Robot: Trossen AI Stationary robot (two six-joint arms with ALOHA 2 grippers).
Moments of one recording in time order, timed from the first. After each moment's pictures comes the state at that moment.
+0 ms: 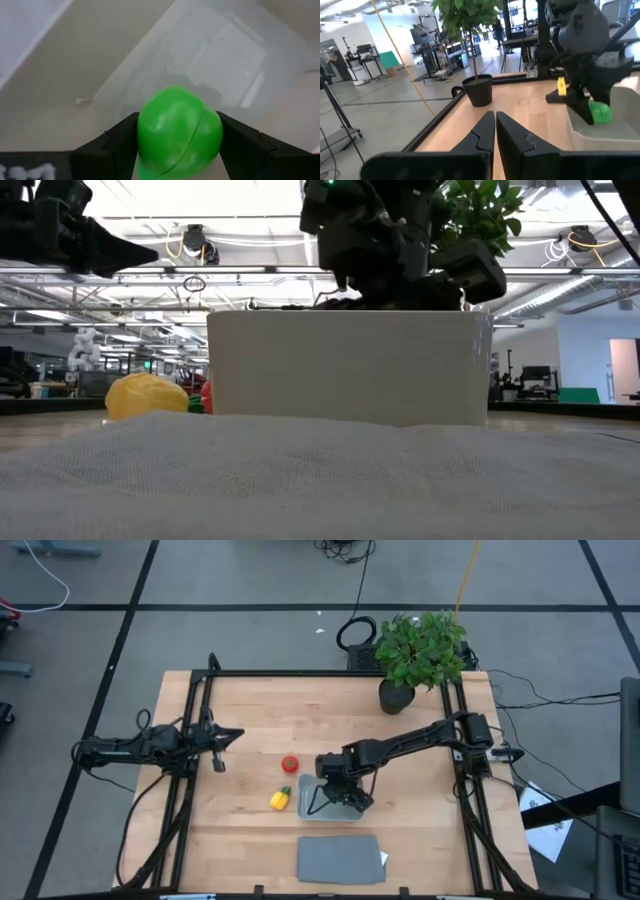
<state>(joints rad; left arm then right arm) -0.05 0.01 0.14 -0.11 -0.32 0.21 0.11 1.97 1.39 -0.69 -0.29 -0.54</state>
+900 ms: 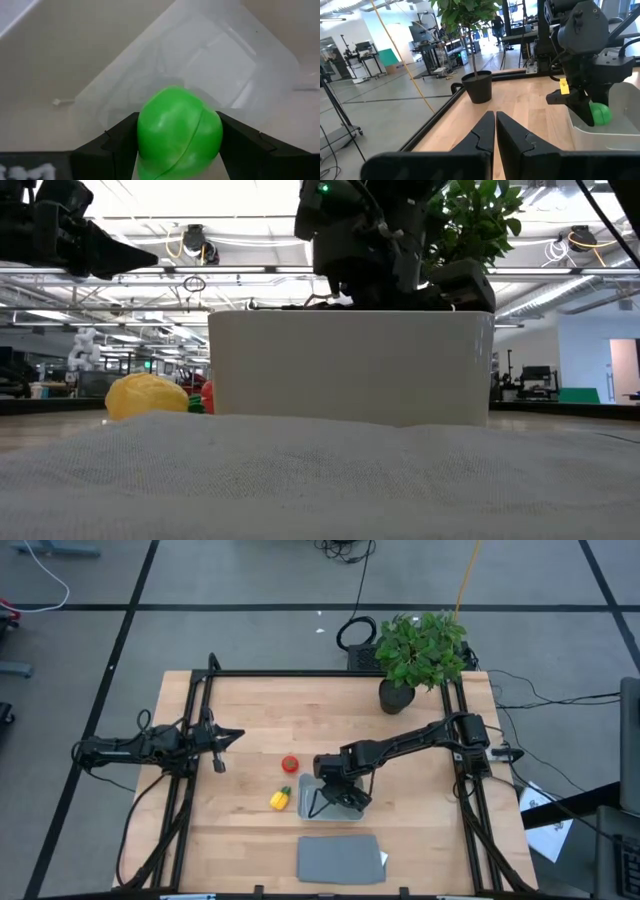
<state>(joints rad) -0.05 0.01 0.14 -0.13 -0.32 0.21 0.11 1.99 1.39 -0.65 -0.28 -0.63</state>
